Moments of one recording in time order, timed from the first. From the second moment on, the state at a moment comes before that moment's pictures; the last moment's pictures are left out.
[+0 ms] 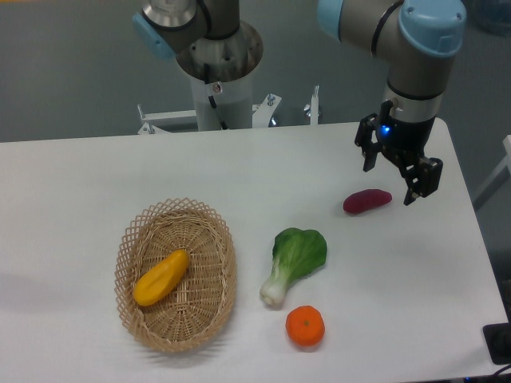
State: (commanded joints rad) arm 2.73 -1.80 -1.52 -1.20 1.45 1.70
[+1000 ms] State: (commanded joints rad) arm 2.53 -1.73 -1.66 -1.16 1.35 1.21
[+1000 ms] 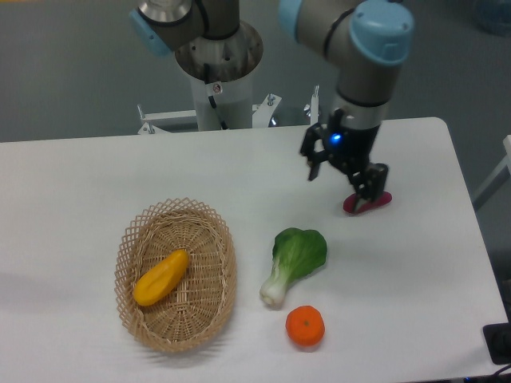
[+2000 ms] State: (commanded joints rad) arm 2.17 -1.95 -1.65 -0.89 1.36 0.64
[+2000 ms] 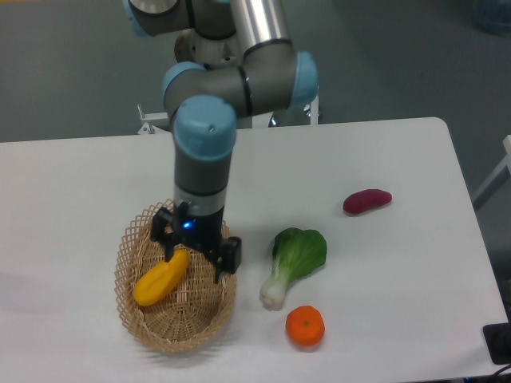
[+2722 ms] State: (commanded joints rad) arm 2.09 -2.00 -1.73 -0.88 1.47 0.70
